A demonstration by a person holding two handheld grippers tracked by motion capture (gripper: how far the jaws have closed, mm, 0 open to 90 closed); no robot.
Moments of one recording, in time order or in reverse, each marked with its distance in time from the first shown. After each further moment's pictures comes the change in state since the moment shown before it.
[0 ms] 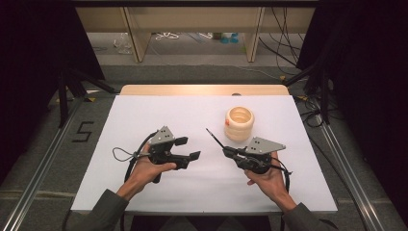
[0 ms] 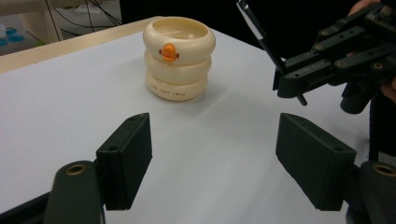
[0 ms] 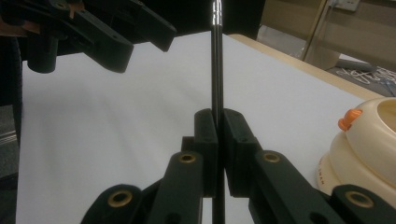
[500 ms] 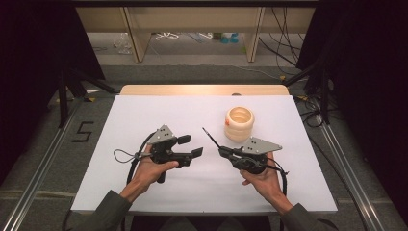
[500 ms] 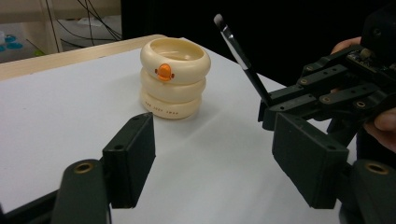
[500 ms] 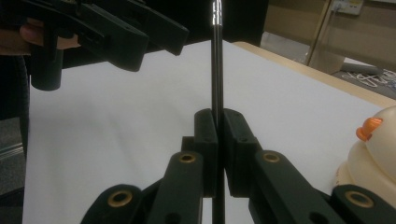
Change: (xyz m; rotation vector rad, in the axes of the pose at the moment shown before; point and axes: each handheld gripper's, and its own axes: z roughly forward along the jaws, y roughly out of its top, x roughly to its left) left arm -0.006 0.003 0.004 -0.065 -0.015 -0.041; right arm 0.006 0.001 0.010 -0.047 0.013 0.019
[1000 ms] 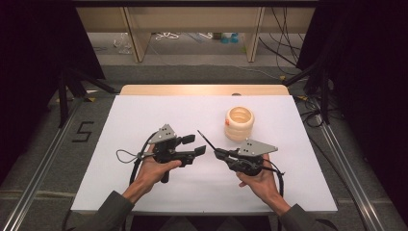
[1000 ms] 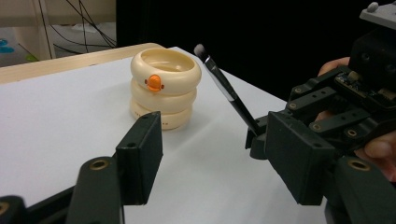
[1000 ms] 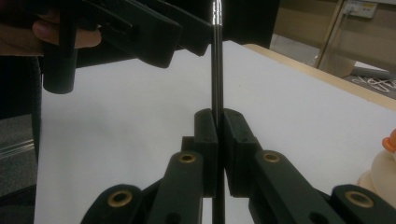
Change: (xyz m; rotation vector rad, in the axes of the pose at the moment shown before) left arm -0.005 0.004 0.004 -0.032 -0.017 -0.023; right arm 0.008 0.001 0.006 -0.006 0.028 -0.014
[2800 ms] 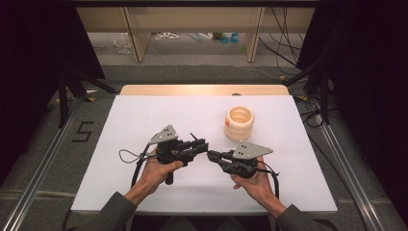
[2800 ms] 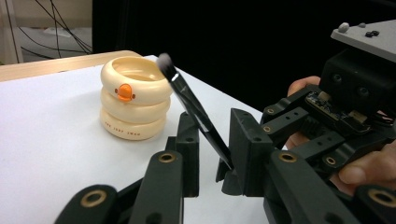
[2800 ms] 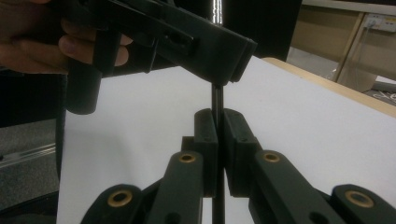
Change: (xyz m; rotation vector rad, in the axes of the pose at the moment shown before) left arm -0.006 0.000 0.003 -0.037 -0.098 -0.034; right arm 0.012 0.004 0.009 -0.034 0.075 0.002
